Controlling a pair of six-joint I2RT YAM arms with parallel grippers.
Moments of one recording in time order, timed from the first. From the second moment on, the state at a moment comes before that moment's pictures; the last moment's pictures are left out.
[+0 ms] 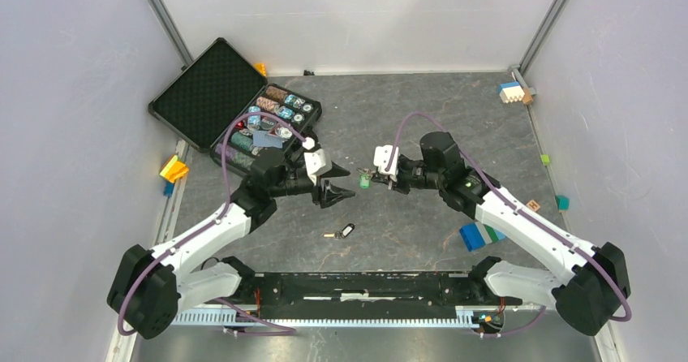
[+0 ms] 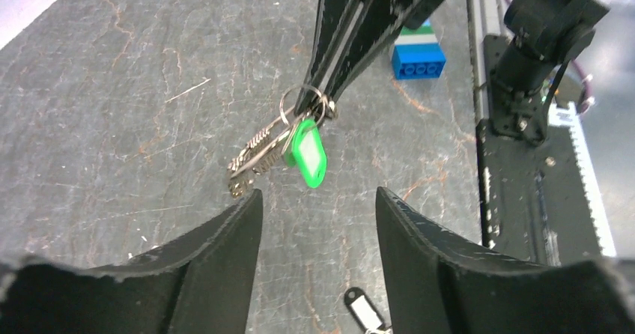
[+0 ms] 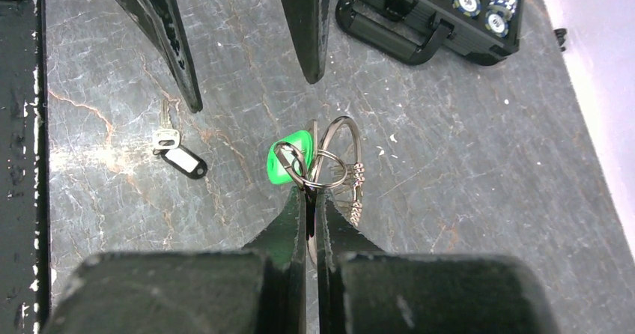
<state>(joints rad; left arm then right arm) -0.58 1.08 0.59 0.34 0.77 0.11 0.67 1.13 0.85 -0.21 -0.53 -0.59</state>
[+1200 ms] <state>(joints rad) -0.62 1.34 0.63 0.62 0.84 -0.01 0.67 1.10 0.84 -0.17 -0.55 -0.57</state>
